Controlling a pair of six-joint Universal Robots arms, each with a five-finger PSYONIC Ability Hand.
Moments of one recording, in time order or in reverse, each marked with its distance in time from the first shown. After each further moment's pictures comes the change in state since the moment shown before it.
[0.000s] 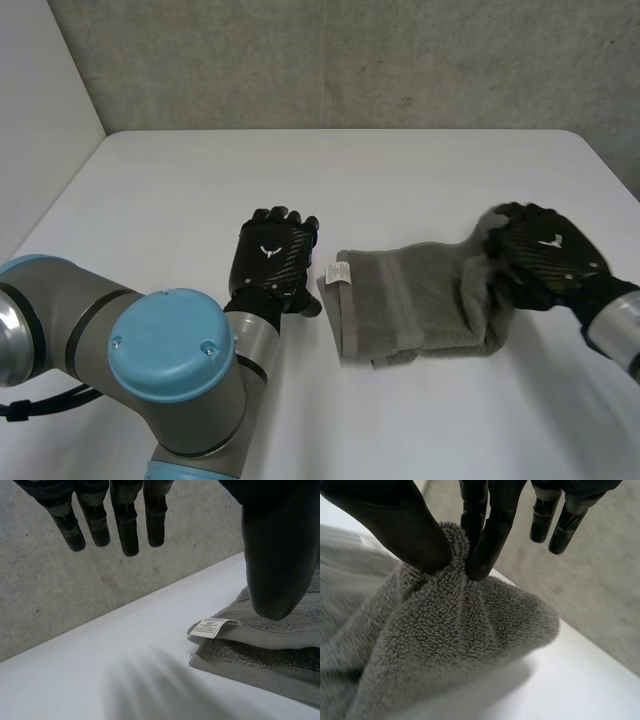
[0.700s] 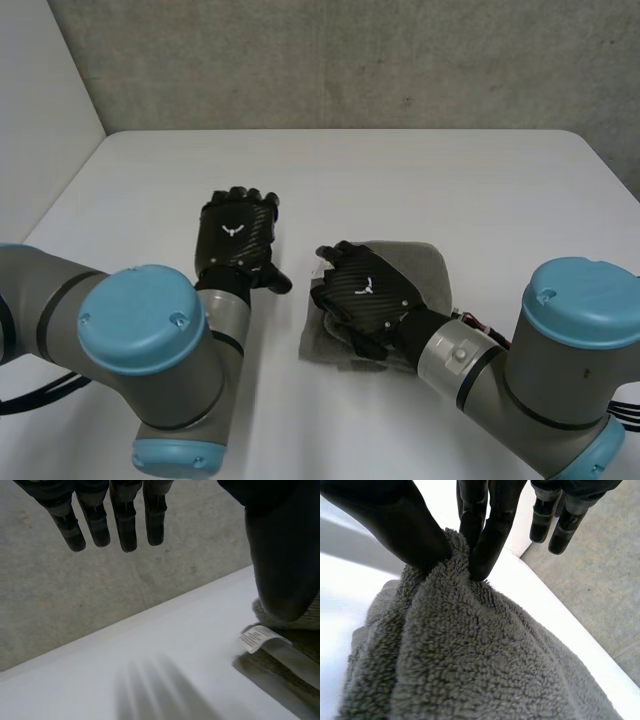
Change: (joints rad) left arm 0.072 0.035 -0.008 0.018 -0.069 -0.004; right arm 0.586 0.278 -0.260 -0.002 0.179 -0.109; left_hand -0.020 -0.054 0.000 0.000 -0.095; right_hand 0.009 0.000 0.000 0.000 0.000
